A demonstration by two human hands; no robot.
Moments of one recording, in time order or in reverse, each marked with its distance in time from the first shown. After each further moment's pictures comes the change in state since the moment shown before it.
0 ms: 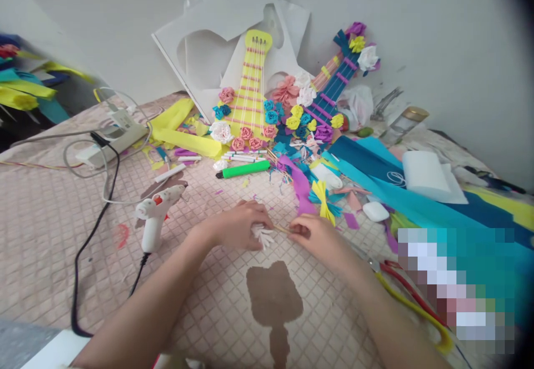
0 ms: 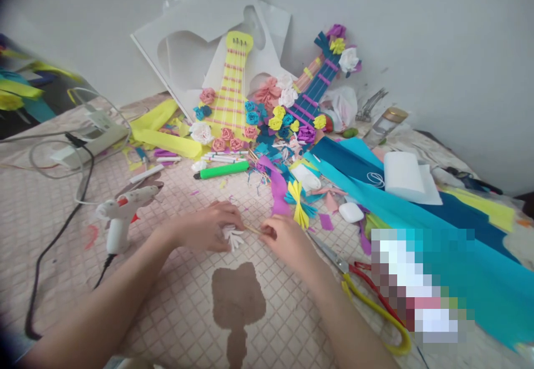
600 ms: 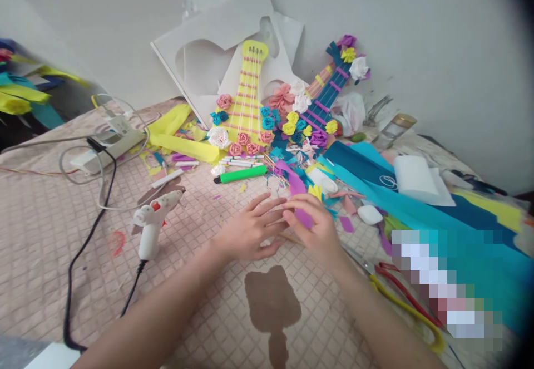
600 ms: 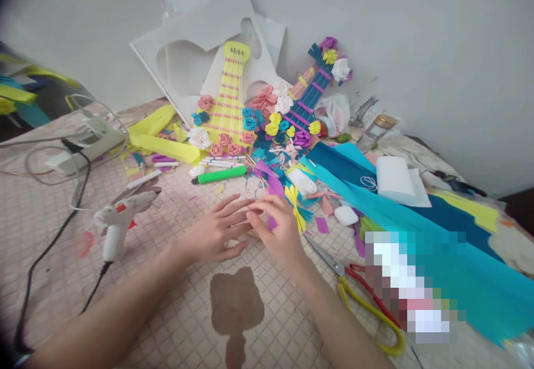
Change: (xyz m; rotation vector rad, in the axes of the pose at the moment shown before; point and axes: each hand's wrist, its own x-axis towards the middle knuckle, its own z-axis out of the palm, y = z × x) left_hand 0.011 0.013 0.018 0.400 0.365 0.336; right_hand 0.011 -0.035 -0.007 0.166 0.460 -0.251
